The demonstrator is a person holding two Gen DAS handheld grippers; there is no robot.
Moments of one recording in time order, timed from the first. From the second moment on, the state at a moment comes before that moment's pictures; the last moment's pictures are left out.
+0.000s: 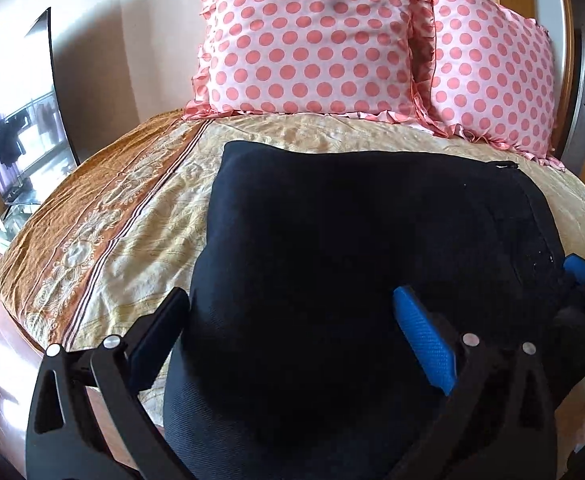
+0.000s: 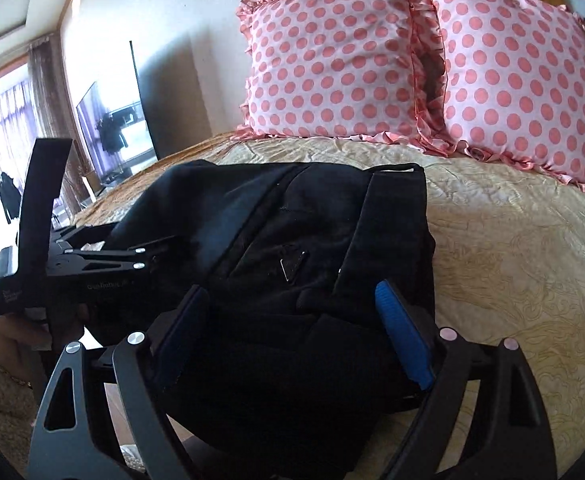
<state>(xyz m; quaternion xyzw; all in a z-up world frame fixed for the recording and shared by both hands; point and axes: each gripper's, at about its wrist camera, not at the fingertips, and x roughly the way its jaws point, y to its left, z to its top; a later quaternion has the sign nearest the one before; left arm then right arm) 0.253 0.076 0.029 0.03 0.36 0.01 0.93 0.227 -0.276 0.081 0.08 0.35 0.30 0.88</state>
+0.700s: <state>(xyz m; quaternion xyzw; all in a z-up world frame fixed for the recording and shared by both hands) 0.231 0.082 0.022 0.03 0.35 0.00 0.93 0.194 -0.263 0.087 -0.01 0.37 0.29 0.88</state>
